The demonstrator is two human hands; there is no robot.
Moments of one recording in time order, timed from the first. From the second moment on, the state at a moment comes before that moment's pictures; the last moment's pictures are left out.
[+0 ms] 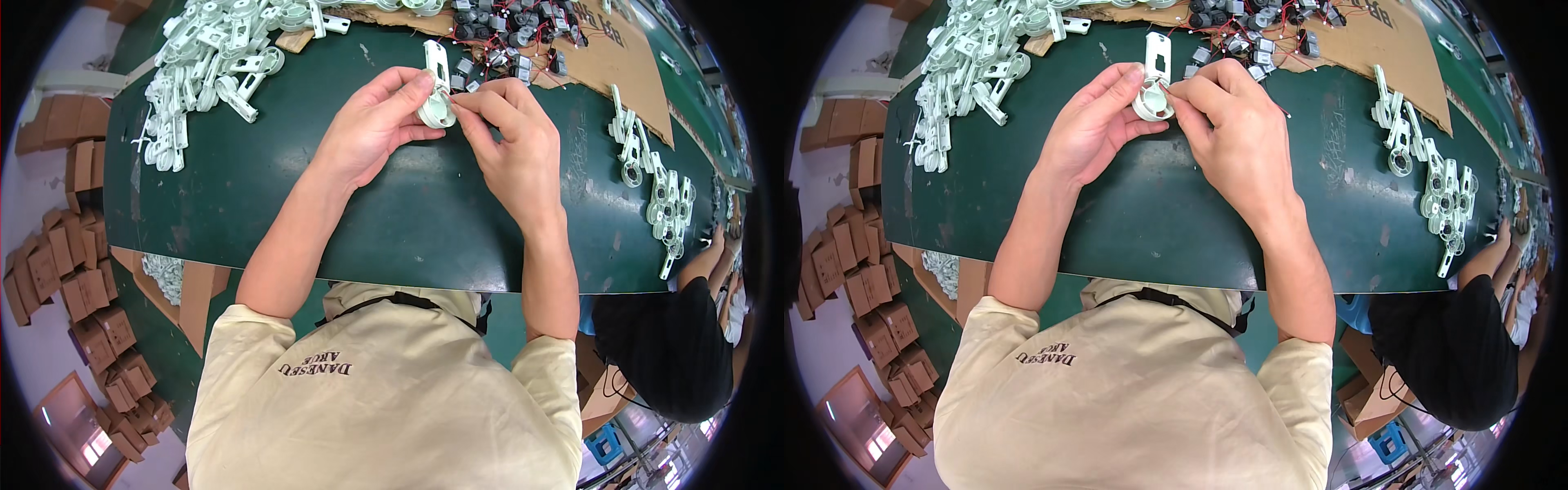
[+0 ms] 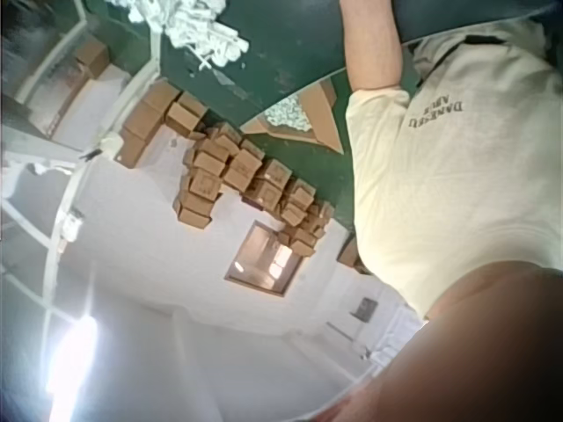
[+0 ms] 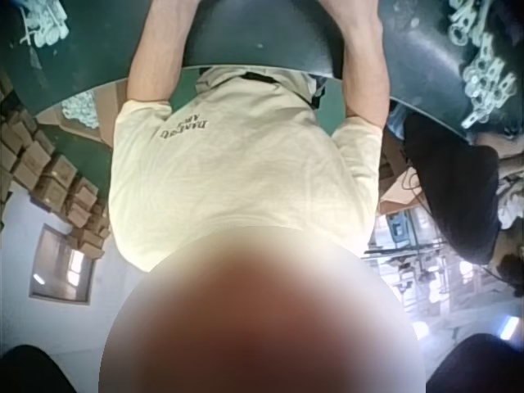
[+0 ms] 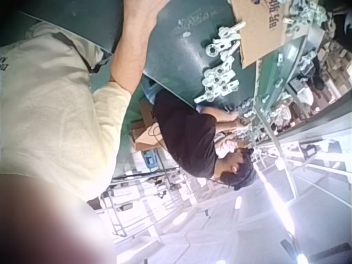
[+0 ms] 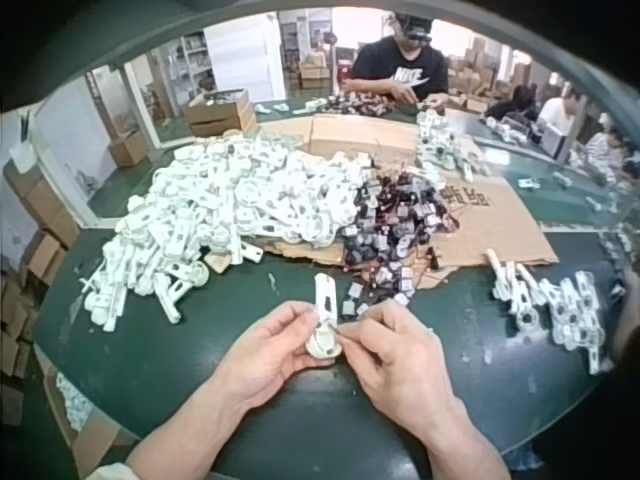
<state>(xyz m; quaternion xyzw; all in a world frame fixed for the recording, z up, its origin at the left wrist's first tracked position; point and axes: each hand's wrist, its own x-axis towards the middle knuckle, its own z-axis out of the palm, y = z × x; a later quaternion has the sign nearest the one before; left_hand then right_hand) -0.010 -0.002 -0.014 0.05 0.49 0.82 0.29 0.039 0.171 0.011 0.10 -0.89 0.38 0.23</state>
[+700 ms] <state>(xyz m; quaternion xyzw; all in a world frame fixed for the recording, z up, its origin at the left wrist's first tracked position) -0.007 0.002 -0.014 0.05 0.51 0.81 0.30 0.039 0.169 0.011 0.10 -0.89 0.38 0.23</state>
